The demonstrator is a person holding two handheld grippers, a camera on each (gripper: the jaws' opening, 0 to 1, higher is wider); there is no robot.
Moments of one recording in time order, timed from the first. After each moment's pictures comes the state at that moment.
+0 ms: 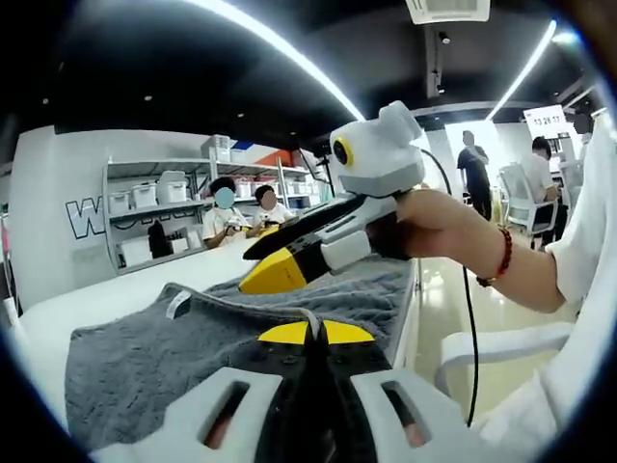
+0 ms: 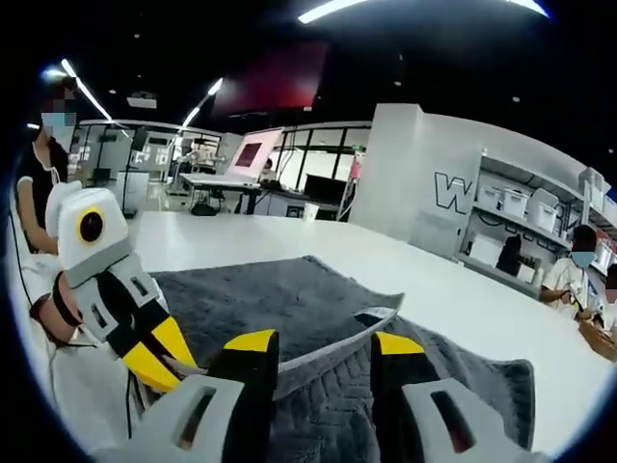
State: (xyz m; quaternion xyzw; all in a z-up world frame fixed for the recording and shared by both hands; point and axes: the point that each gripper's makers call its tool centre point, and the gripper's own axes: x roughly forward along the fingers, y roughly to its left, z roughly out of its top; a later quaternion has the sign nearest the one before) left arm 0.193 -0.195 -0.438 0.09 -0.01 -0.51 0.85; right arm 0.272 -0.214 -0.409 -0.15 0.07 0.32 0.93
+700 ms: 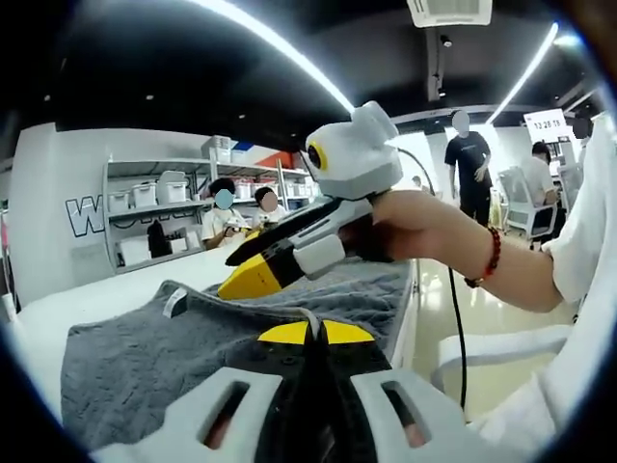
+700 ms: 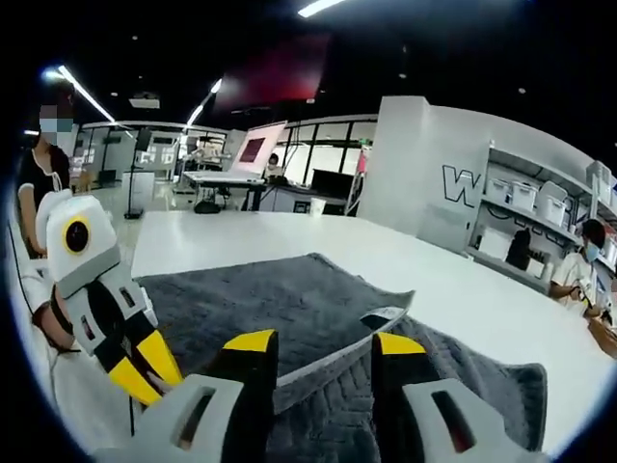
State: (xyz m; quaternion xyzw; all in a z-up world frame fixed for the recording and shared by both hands) left arm 0.189 -0.197 -0.440 0.08 -0.01 -0.52 0.85; right arm 0.284 -0.203 -0.414 -0.14 0.09 0.34 0.93
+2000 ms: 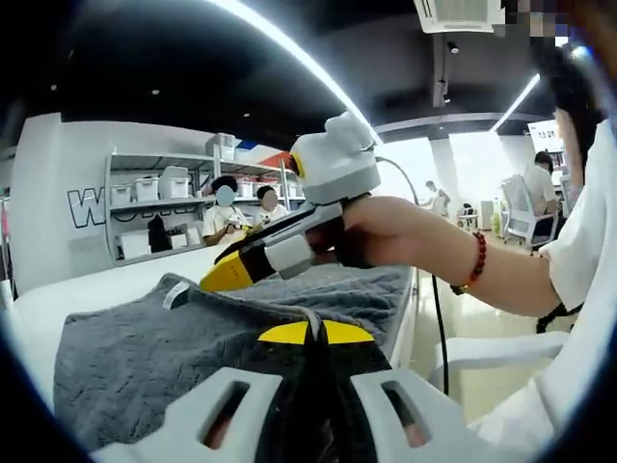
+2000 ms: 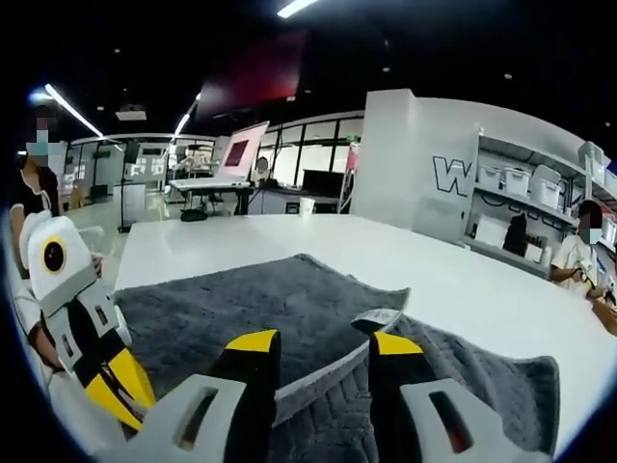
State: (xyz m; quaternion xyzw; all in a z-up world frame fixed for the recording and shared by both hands) left arm 0.191 -0.194 -0.444 0.07 0.00 -0.52 0.85; right arm 0.311 -0.203 -0.421 -0.11 0.10 0.33 0.93
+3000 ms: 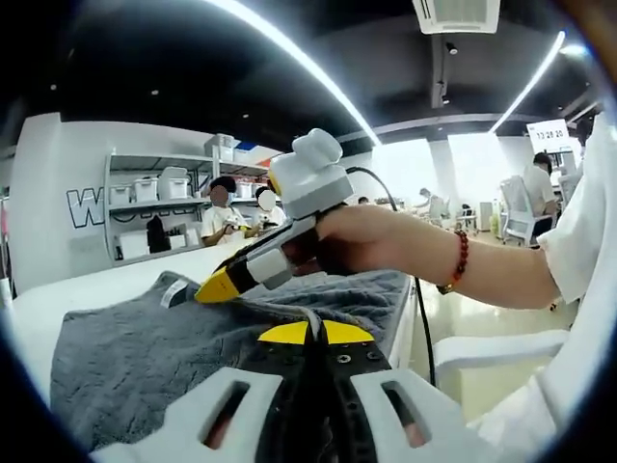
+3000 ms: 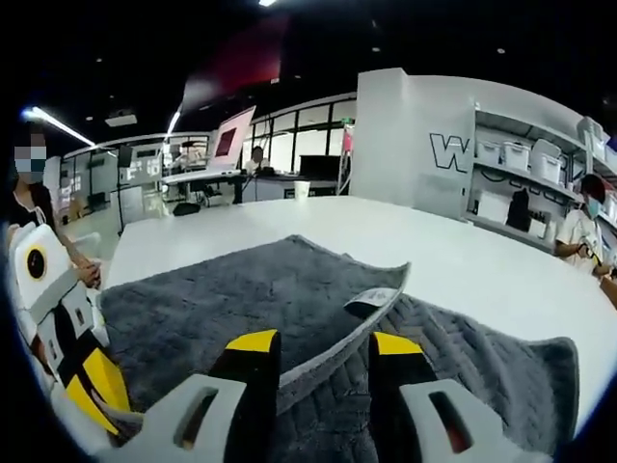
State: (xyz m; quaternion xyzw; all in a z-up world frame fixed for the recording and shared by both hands) left arm 0.190 -0.194 -0.446 0.07 -0.01 -0.52 0.85; right arm 0.333 -0.207 -0.439 -0.09 0.15 0.33 0.93
